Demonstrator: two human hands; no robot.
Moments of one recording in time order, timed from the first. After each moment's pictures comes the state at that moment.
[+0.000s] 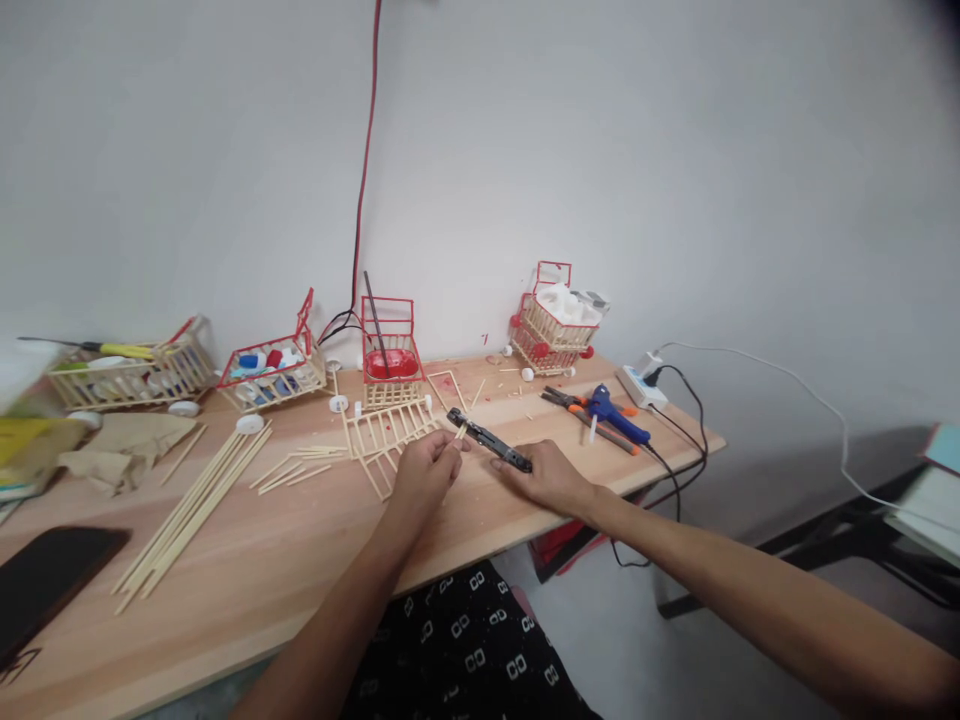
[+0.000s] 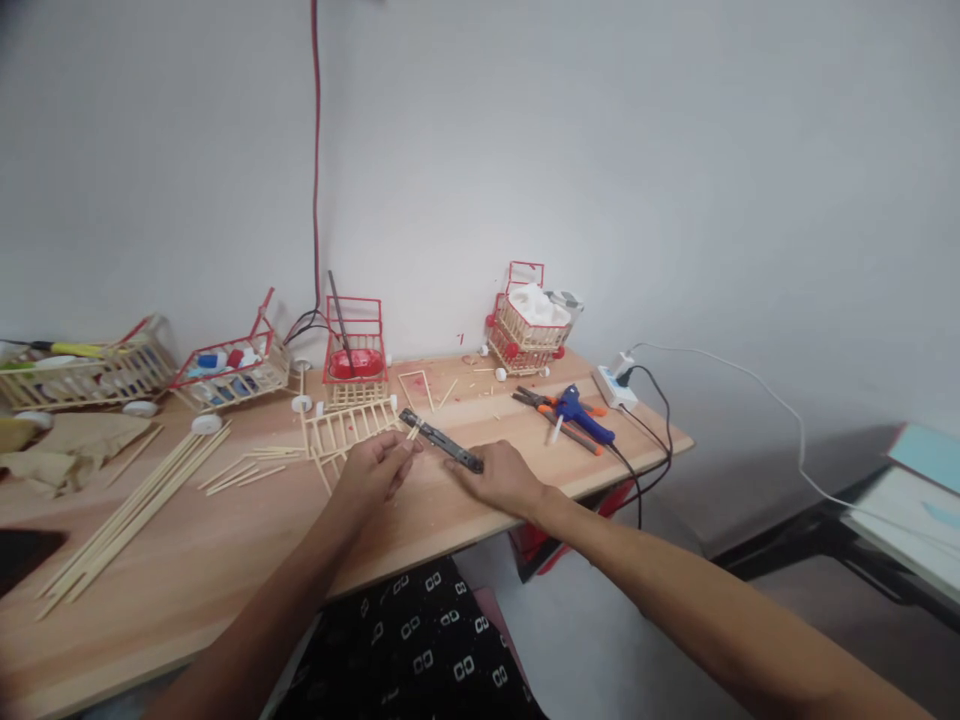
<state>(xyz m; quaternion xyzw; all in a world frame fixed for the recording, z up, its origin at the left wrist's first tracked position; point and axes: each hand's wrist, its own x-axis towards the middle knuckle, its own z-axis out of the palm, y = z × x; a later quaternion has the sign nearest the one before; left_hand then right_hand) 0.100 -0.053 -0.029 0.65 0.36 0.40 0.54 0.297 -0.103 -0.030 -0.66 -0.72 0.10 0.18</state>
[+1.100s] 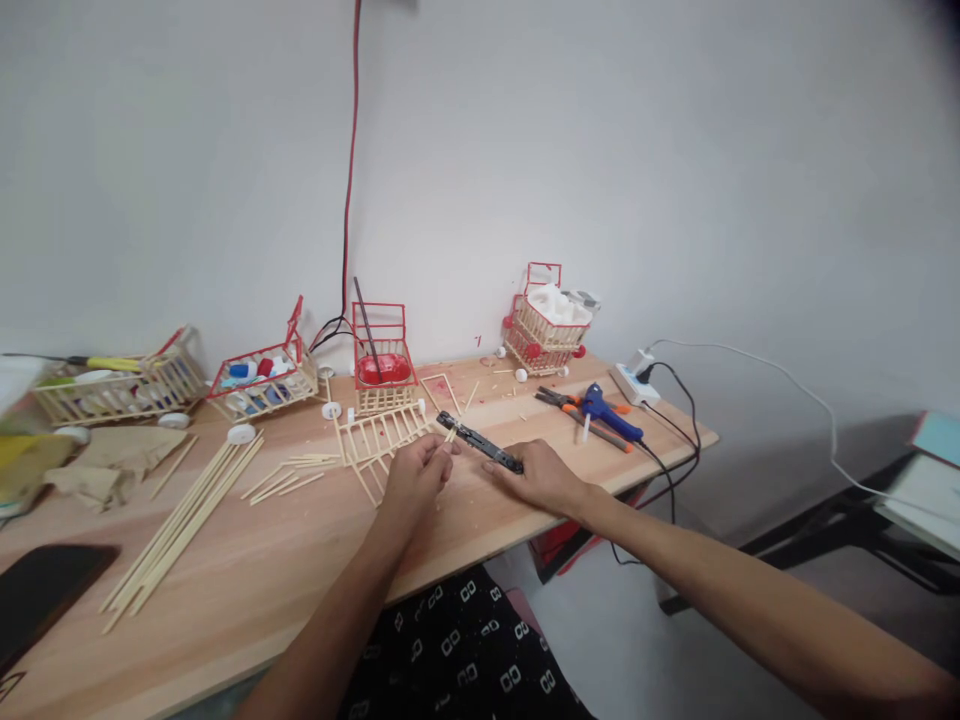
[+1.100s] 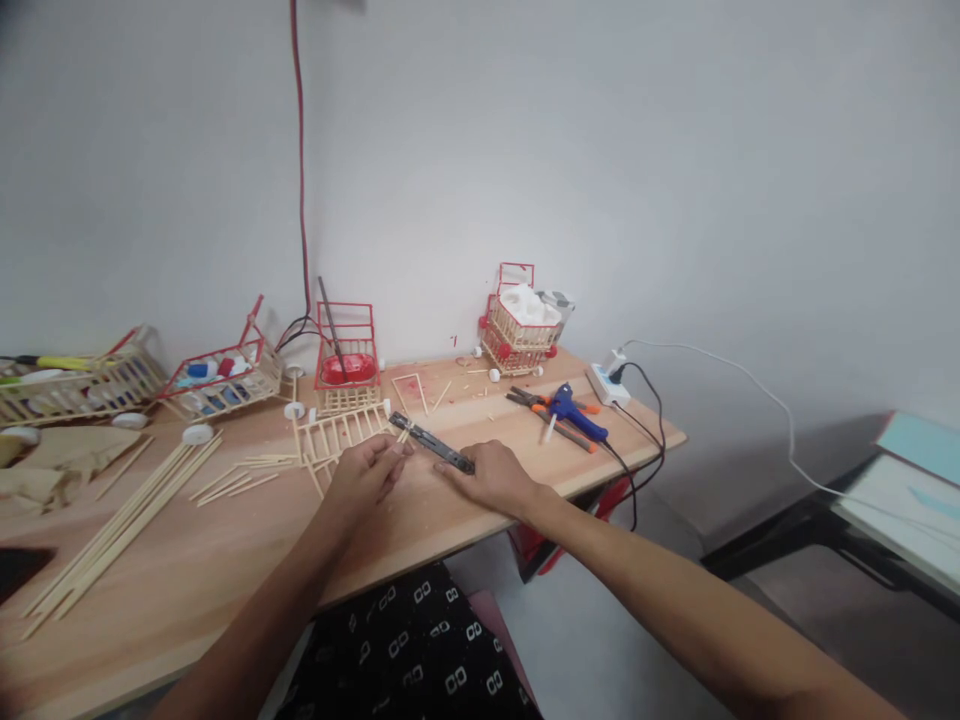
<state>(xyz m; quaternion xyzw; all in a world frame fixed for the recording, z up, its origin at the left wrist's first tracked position) 0.097 -0.050 -0.029 0.68 0.37 0.40 0.49 0.294 -0.104 -0.022 -0.66 -0.73 0.09 0.17</state>
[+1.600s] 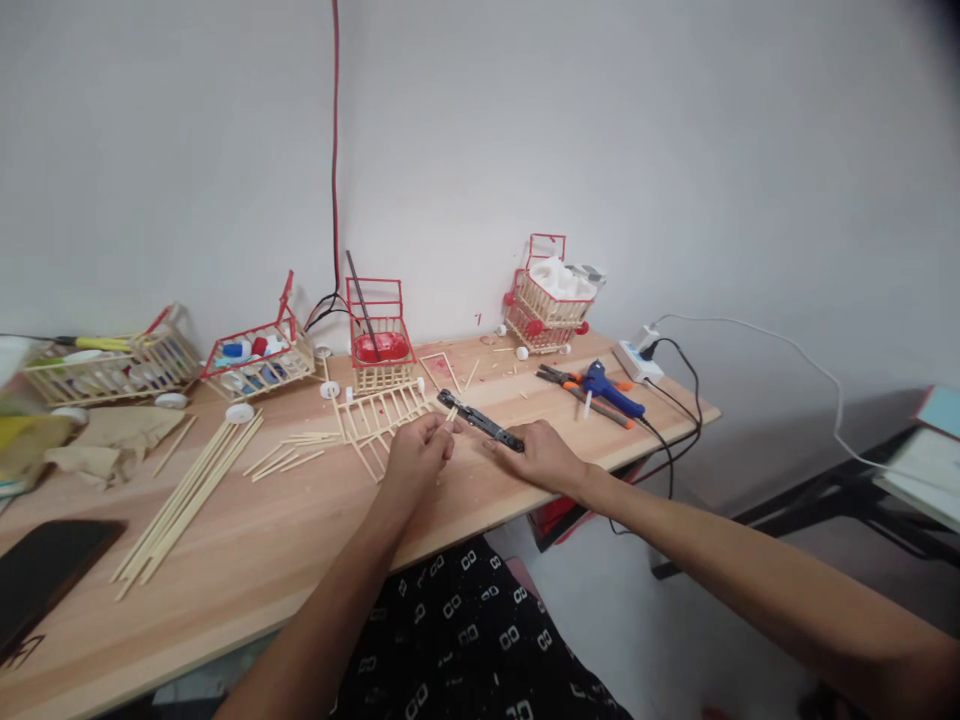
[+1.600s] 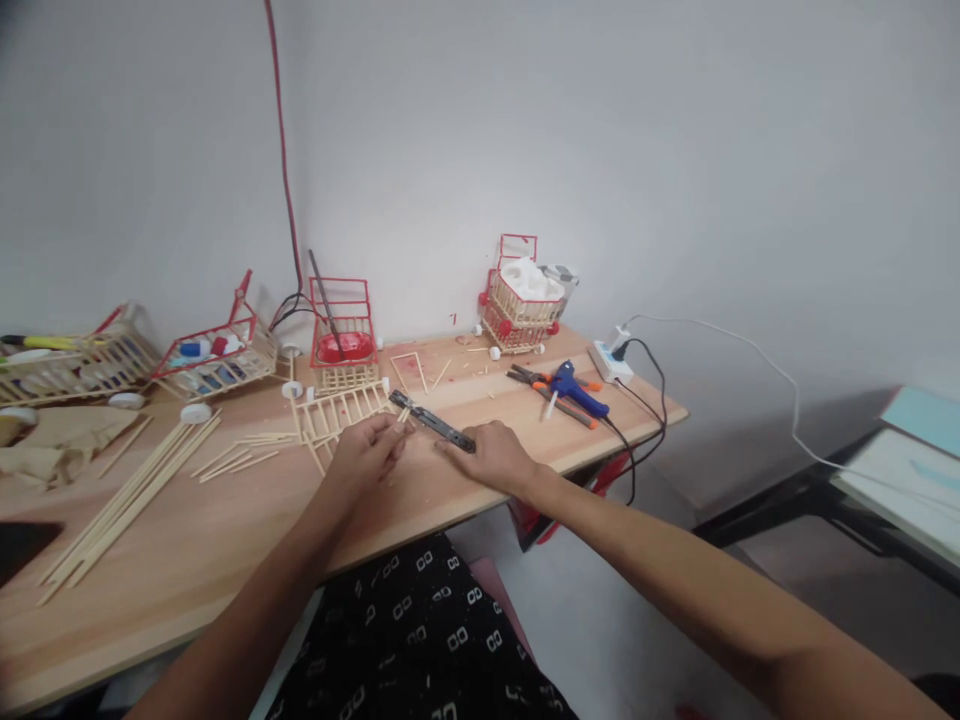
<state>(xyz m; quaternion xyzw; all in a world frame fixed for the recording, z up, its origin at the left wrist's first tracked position) 0.099 -0.050 -0.034 0.68 0.37 0.40 0.50 0.295 -0.105 -0.029 -0.67 -0.72 0.06 0.17</state>
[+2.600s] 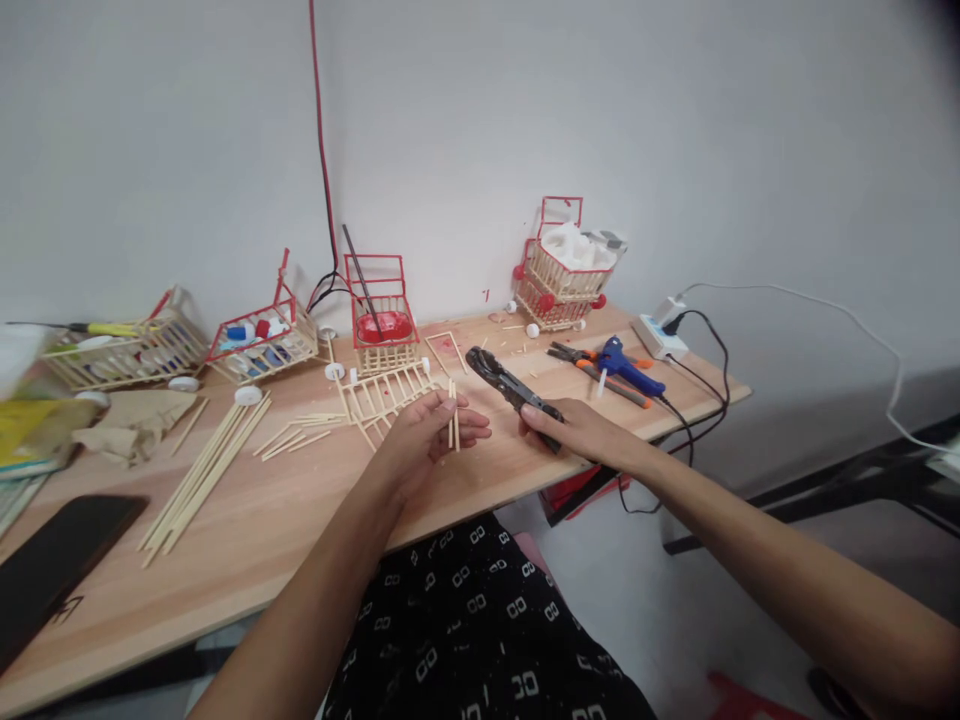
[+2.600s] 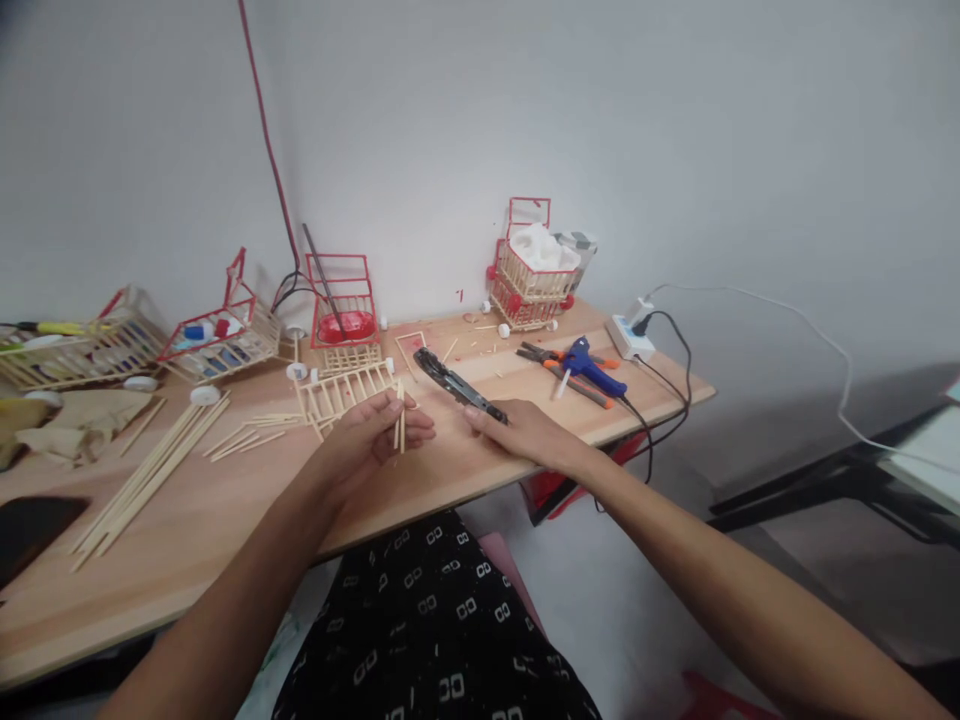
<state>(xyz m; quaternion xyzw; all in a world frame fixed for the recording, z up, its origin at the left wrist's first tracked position) 0.097 -0.056 -0.025 0.46 0.25 0.35 0.78 0.319 -0.125 0.003 -0.63 -0.68 0.30 0.22</state>
